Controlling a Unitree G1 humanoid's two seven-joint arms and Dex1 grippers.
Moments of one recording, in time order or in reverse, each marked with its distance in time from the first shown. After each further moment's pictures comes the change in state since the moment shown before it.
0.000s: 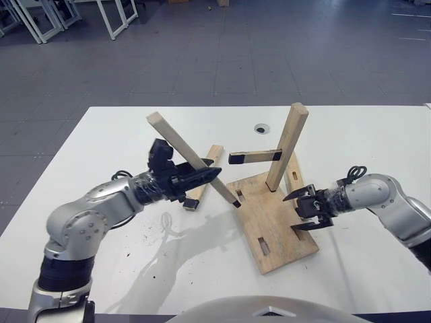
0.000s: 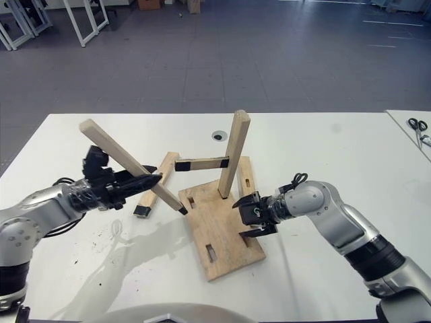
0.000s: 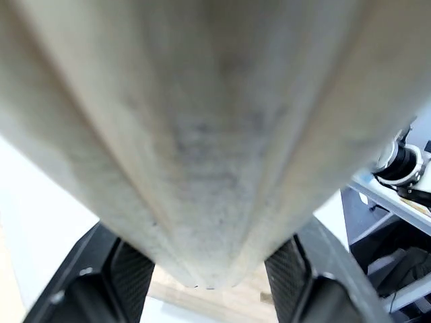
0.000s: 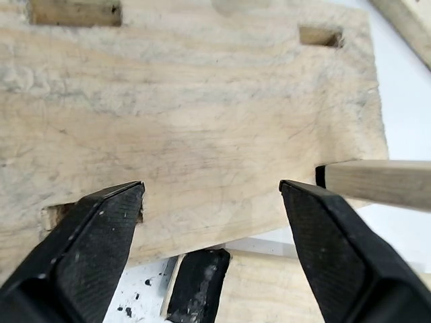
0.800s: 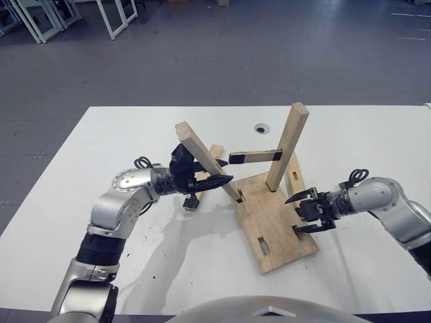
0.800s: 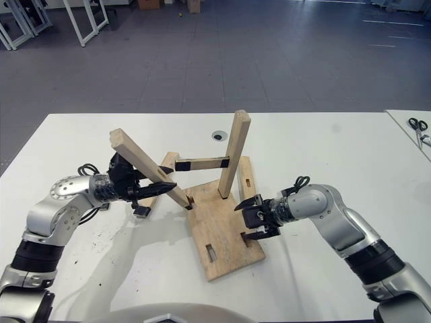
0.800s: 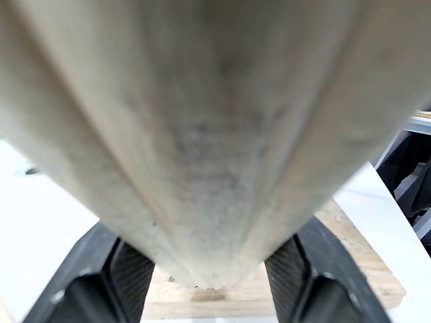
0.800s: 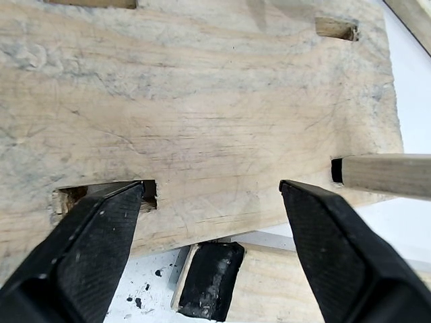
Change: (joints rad) left arm -0.142 -0.132 -0.134 0.347 0.385 -0.354 -0.383; right arm 0.031 0.022 -0.045 0.035 -0.048 -0.063 0.047
